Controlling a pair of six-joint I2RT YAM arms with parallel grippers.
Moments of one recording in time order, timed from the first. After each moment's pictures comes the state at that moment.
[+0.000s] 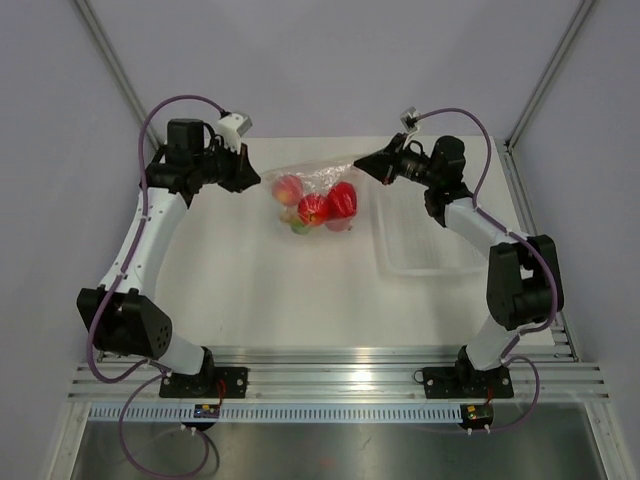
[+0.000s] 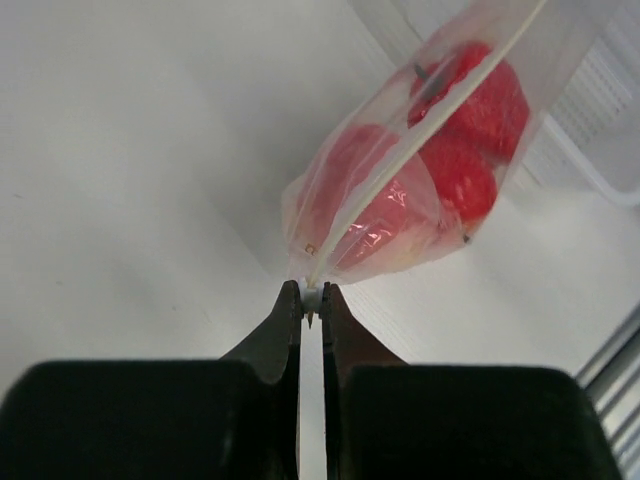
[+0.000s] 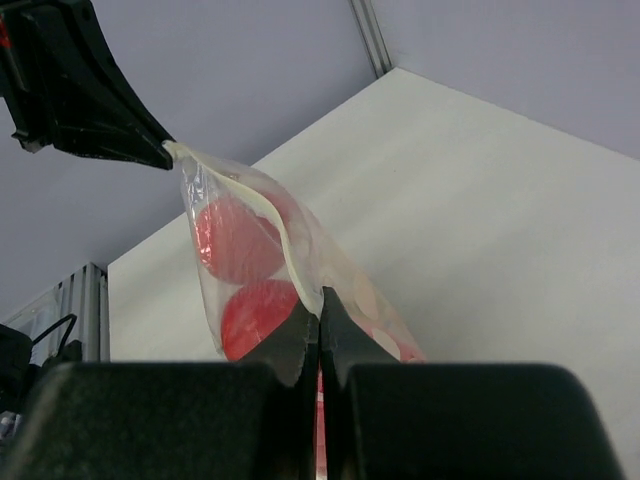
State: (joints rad) left arm -0.14 1.45 1.46 -0.68 0.56 0.16; right arm 0.23 1.65 1.11 0.60 -0.85 0.42
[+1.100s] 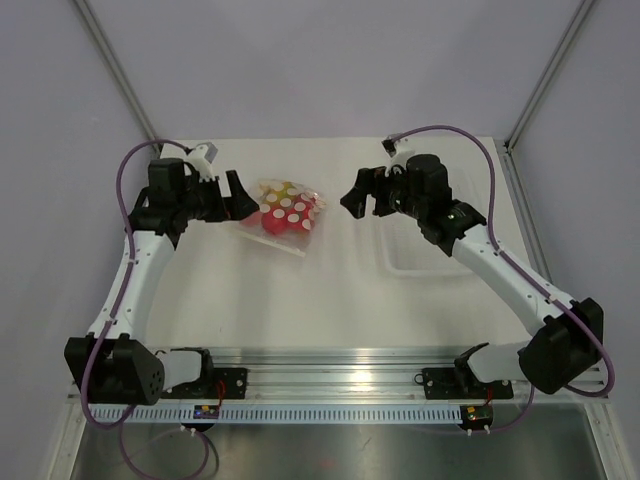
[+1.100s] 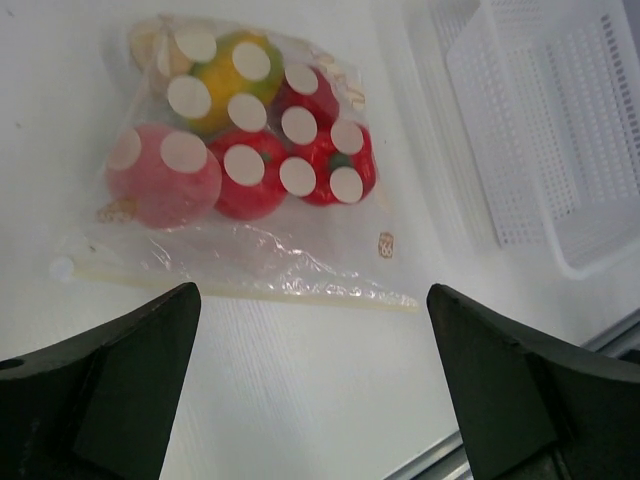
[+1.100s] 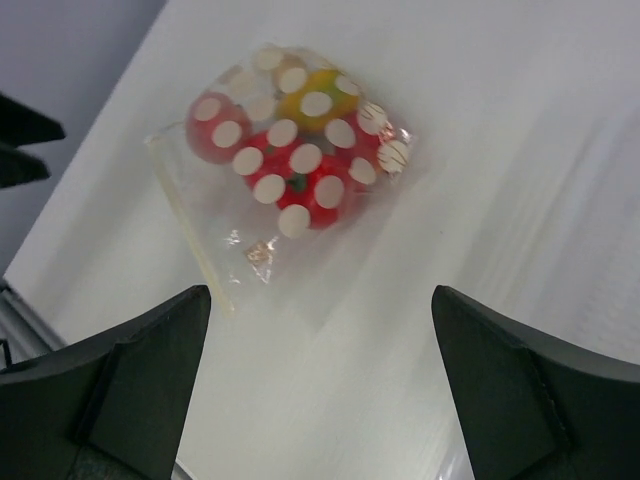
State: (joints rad) left arm -0.01 1.24 1.20 -0.57 0.50 -0.20; right arm 0.51 1.35 1.19 -0.17 -0.25 0.30
